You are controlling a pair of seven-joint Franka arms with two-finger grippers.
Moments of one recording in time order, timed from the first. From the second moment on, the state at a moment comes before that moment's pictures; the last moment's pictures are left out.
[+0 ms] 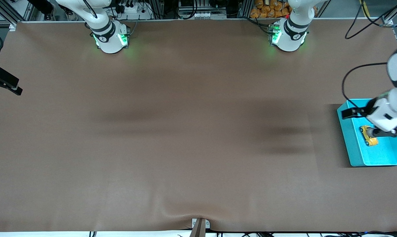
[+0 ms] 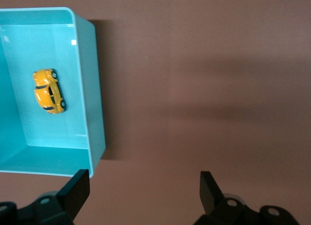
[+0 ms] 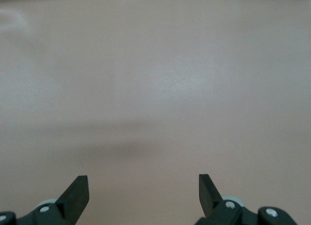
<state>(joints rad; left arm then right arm) 0.31 0.20 -0.33 -1.71 0.15 1.76 -0.08 -0.04 0.05 -0.01 -1.42 -0.02 1.54 -0.03</state>
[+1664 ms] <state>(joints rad) -0.08 -0.04 0.00 -1.56 0.02 1.48 -0.01 -0.05 0.05 -0.01 -1.42 -0.02 1.54 -0.03</state>
